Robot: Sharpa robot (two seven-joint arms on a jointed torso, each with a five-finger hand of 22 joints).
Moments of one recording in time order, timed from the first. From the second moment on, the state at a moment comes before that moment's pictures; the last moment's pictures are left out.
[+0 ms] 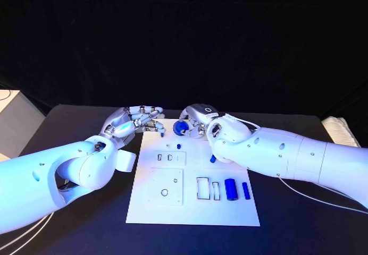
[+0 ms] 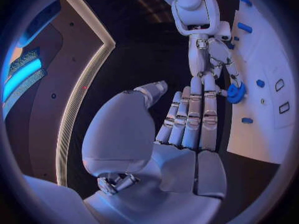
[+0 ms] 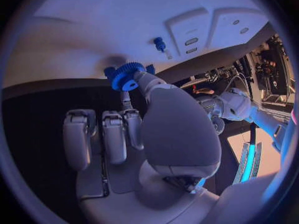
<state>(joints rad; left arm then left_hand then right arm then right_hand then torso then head) 1.21 -0.94 0.00 1.69 -0.06 -0.31 0.44 1.33 -0.17 0.53 0.12 0.16 0.85 0.22 0.23 0.18 1.08 0.16 0.07 0.07 1.08 0.10 0.41 0.40 0.17 1.03 0.19 0.39 0.17 1.31 -0.45 -0.13 1.22 -1.56 -0.48 -0.24 1.40 -0.19 0.38 0.21 0.21 0.98 0.14 0.18 0.40 1.47 0.05 1.46 1.31 1.47 -0.02 1.56 1.31 0.04 1.47 0.08 1.50 1.31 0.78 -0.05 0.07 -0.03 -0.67</state>
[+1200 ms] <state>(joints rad) 1.21 -0.94 0.00 1.69 -0.06 -0.31 0.43 1.33 -0.17 0.53 0.12 0.16 0.85 0.22 0.22 0.18 1.08 0.16 0.07 0.07 1.08 0.10 0.42 0.41 0.17 1.02 0.19 0.40 0.17 1.29 -0.40 -0.13 1.15 -1.57 -0.46 -0.25 1.38 -0.20 0.40 0.21 0.20 0.99 0.13 0.19 0.40 1.46 0.05 1.46 1.31 1.47 -0.02 1.56 1.31 0.04 1.47 0.08 1.50 1.31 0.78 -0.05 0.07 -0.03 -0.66</state>
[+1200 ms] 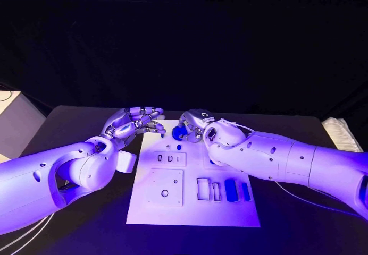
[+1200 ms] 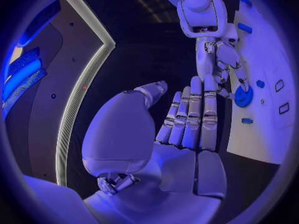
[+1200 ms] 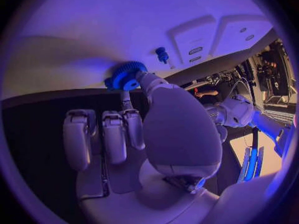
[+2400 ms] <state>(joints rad) 1.21 -0.94 0.00 1.68 -0.06 -0.31 0.42 1.34 -0.16 0.55 0.10 0.16 0.85 0.22 0.22 0.18 1.08 0.16 0.07 0.07 1.07 0.09 0.42 0.41 0.17 1.01 0.19 0.41 0.18 1.28 -0.48 -0.14 1.20 -1.48 -0.43 -0.21 1.14 -0.14 0.24 0.28 0.21 0.94 0.14 0.15 0.37 1.46 0.06 1.45 1.31 1.46 -0.01 1.57 1.31 0.04 1.47 0.09 1.50 1.31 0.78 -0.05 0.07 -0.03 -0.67</state>
